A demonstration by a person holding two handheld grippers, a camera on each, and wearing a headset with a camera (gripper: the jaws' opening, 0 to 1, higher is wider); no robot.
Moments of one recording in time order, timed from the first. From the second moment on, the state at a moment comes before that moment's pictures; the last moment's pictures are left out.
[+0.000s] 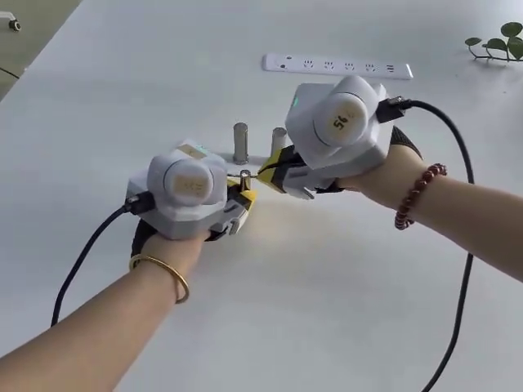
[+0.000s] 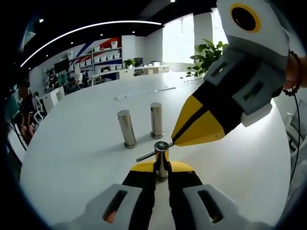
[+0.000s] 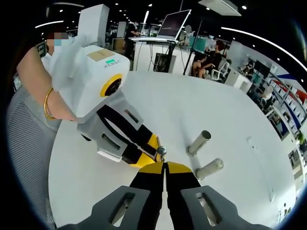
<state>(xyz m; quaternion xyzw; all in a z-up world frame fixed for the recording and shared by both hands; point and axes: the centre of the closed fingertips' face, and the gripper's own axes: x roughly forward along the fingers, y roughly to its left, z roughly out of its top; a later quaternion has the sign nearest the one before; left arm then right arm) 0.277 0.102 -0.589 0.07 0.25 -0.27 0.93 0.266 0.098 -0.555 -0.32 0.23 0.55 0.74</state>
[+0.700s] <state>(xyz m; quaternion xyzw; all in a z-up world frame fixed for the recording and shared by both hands) 0.275 0.102 -0.591 0.06 0.26 -0.26 0.93 0.266 0.099 -0.557 -0.32 0.23 0.55 0.74</state>
